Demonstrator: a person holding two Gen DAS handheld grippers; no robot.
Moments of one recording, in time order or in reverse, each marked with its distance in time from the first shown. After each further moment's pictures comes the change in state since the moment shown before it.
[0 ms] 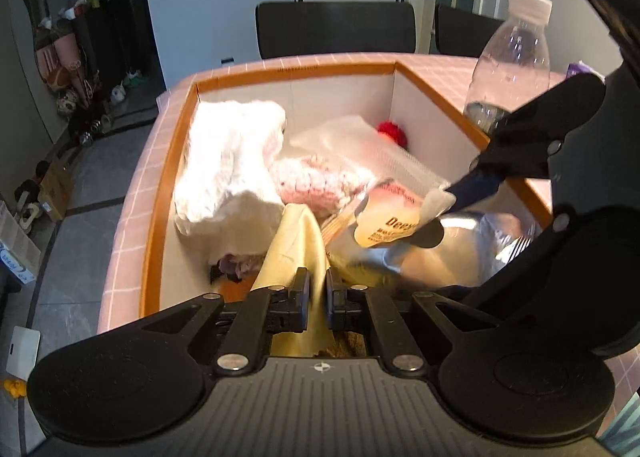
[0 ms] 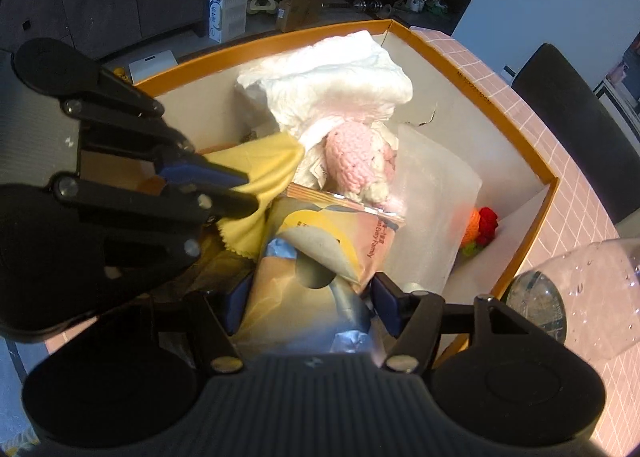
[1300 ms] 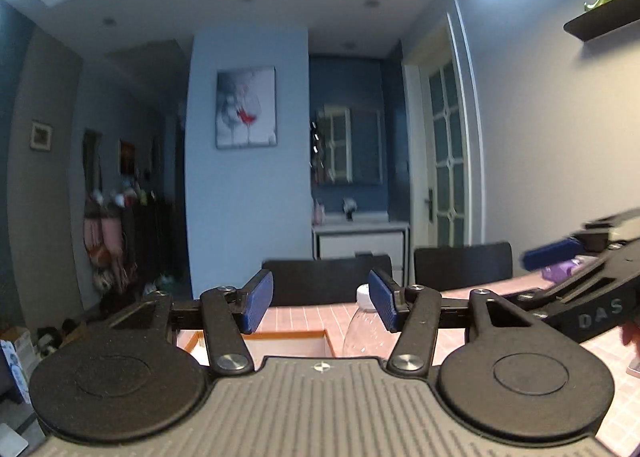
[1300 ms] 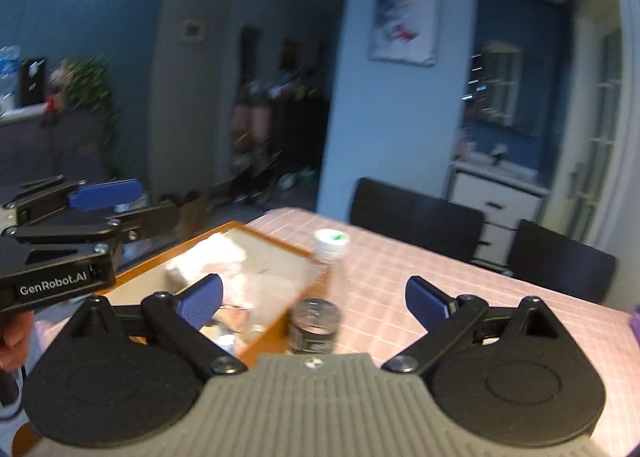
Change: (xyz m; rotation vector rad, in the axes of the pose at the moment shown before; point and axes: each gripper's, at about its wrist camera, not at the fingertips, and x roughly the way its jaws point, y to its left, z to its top) left arm -0.142 -0.121 -0.008 -0.033 -0.788 0.119; right arm -0.213 -0.020 -0.162 0.371 -0.646 -0.315
